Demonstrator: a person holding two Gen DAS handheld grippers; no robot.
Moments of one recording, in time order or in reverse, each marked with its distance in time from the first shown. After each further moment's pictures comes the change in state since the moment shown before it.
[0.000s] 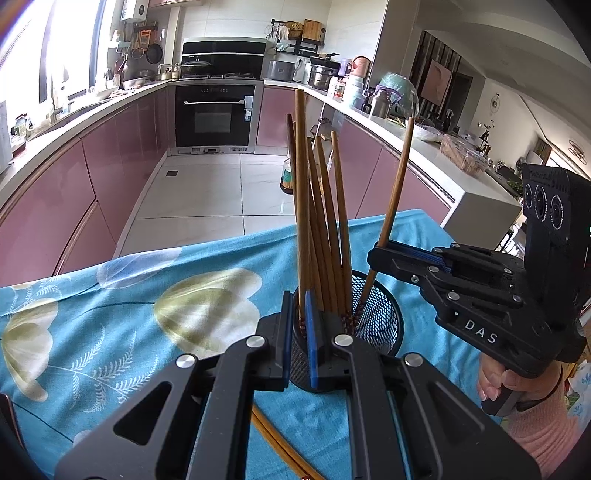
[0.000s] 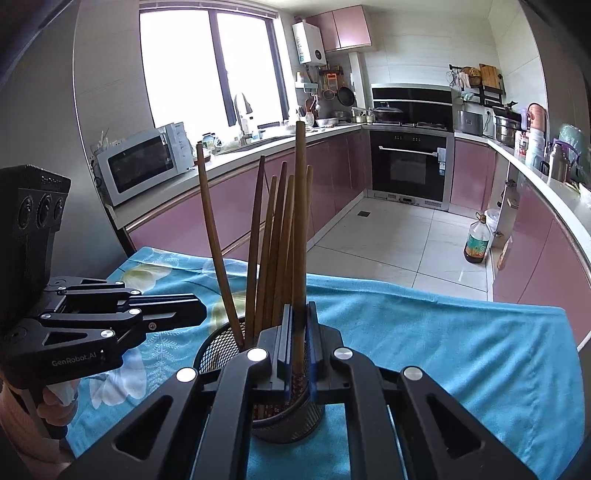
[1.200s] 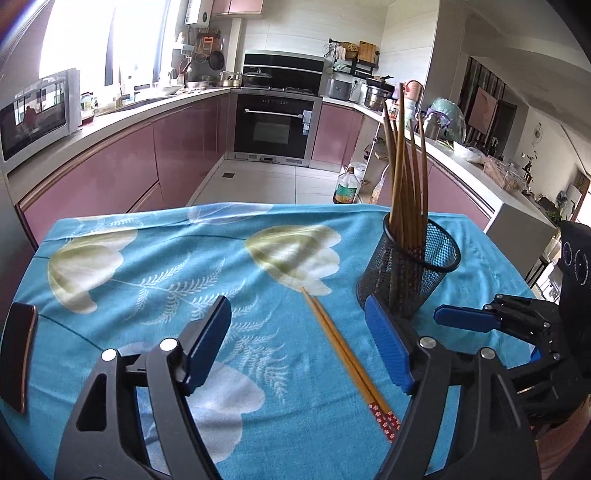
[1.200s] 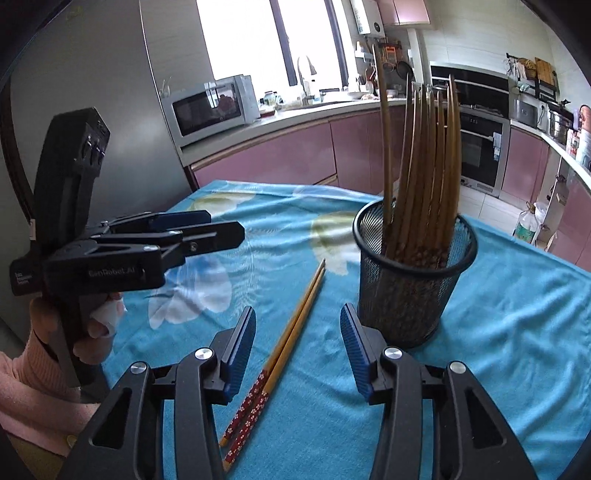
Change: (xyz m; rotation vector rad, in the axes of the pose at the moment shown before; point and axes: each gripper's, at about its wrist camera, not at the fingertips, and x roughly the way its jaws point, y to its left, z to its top) left arm -0.065 0.054 -0.100 -0.123 -0.084 0.187; right arm -0.007 0.082 -0.077 -0.110 0.151 0.178
